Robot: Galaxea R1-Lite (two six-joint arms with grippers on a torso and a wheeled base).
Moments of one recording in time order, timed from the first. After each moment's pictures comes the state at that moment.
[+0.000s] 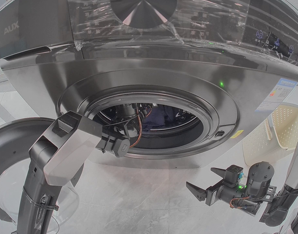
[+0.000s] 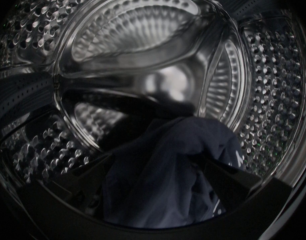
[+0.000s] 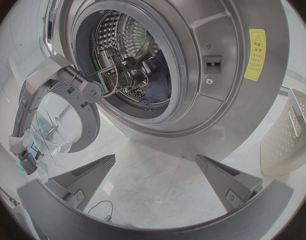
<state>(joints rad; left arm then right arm) -0.54 2.51 -1.70 -1.05 0.25 -0.26 0.74 1.92 -0.12 -1.51 -0.18 0.17</state>
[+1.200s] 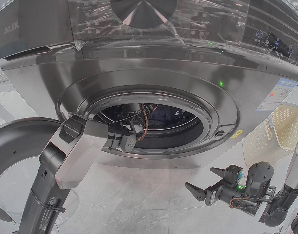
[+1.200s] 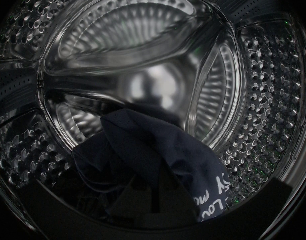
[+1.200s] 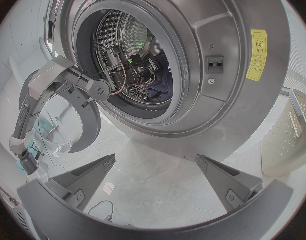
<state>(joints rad) -0.55 2.59 -1.91 -0.98 0.20 -0.29 0.75 1.92 -0.12 -1.51 -0.18 0.17</state>
